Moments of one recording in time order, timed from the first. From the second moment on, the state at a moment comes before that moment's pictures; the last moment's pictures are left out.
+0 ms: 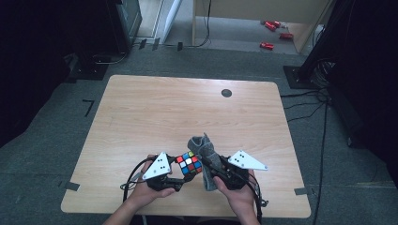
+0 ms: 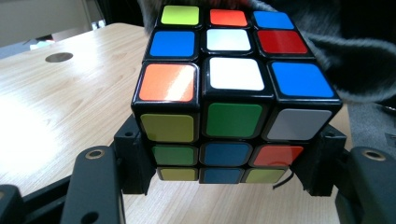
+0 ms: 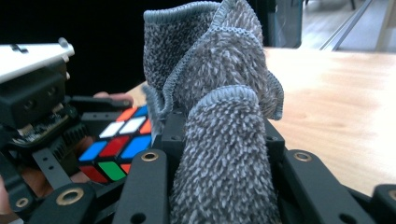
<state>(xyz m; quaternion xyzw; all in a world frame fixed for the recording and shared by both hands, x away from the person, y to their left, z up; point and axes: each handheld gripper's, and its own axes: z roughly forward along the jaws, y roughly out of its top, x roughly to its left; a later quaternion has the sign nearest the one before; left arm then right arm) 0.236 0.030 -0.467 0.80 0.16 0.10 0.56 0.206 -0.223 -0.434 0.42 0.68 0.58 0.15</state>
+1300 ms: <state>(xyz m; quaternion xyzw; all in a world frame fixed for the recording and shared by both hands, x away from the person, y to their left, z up) 0.237 0.033 -0.464 0.80 0.17 0.11 0.56 0.211 -0.226 -0.445 0.44 0.67 0.59 0.10</state>
